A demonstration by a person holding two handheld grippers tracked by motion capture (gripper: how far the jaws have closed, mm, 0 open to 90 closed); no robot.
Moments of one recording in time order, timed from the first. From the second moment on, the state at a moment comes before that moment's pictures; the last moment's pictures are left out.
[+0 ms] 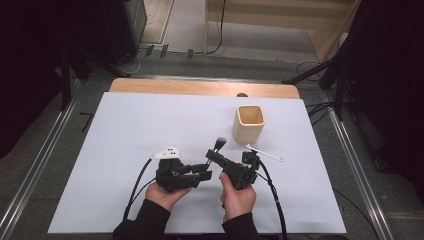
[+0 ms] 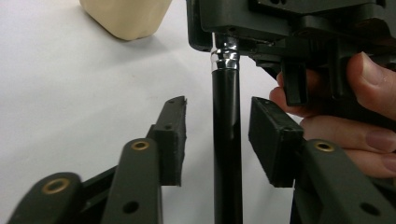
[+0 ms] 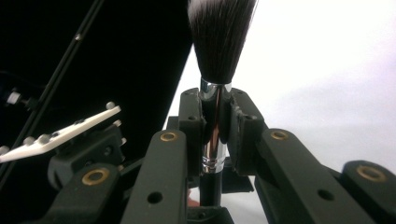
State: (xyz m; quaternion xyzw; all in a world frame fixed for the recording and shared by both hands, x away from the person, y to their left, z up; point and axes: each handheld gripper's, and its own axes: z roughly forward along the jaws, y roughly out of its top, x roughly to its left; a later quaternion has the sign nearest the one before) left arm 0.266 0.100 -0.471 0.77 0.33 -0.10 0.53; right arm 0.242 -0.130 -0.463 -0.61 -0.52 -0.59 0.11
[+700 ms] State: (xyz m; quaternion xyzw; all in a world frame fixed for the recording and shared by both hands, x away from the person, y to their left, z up) left arm 0.279 0.111 -0.468 0.80 0.31 -0.14 0.50; right arm 0.251 -0.137 -0.462 -0.58 -0.57 -0.57 0.10
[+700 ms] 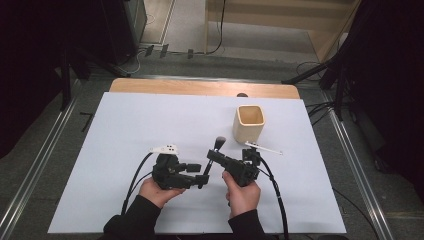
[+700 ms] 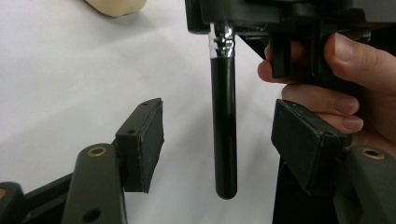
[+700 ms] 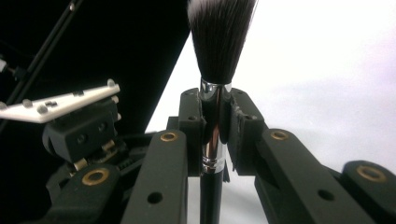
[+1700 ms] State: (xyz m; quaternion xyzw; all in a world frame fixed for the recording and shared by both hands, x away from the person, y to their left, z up) left arm 0.282 0.131 -0.454 0.84 0.29 -0.12 0.44; right arm 0.262 -0.147 -0.458 -0.52 -0.68 -0.51 0.06
